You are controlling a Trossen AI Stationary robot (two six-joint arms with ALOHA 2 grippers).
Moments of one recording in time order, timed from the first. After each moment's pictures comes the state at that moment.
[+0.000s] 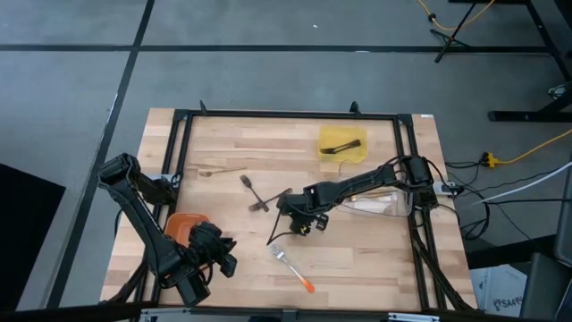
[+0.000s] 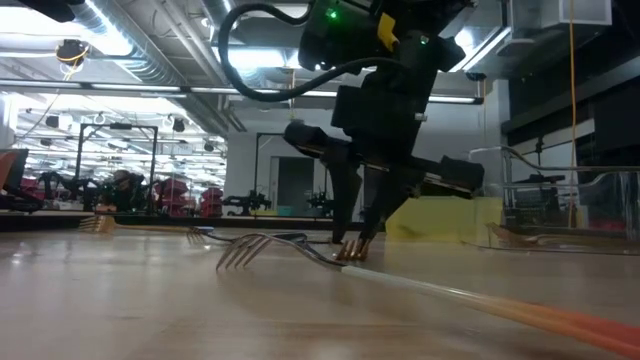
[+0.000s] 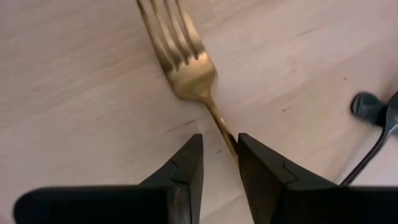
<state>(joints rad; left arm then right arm) -0.91 1.68 1.33 -1.15 -0.83 -2.00 0.15 2.06 1.38 -0.55 -0.01 -1.04</state>
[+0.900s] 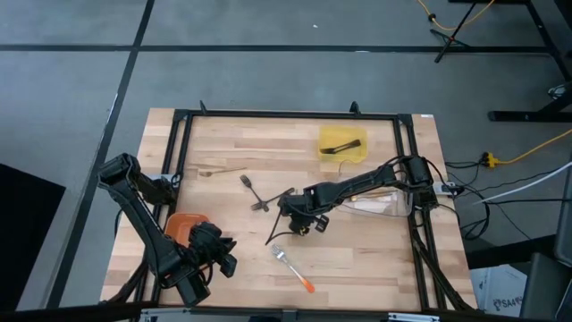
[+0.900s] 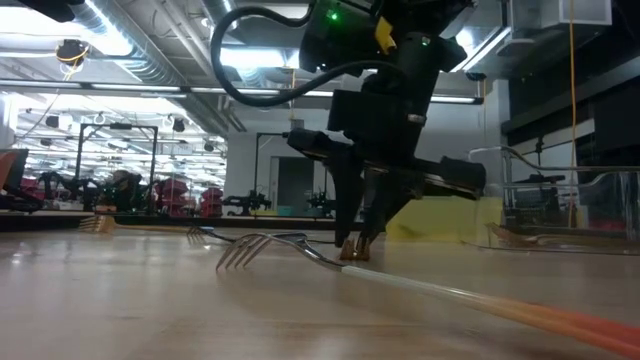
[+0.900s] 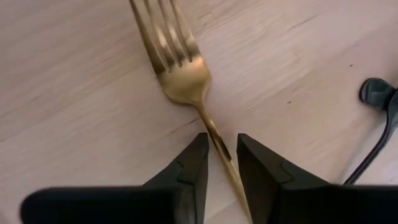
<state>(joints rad) -0.91 1.68 1.33 -1.15 -0.83 -2.00 0.15 2.06 1.38 -0.55 0.01 -0.97</state>
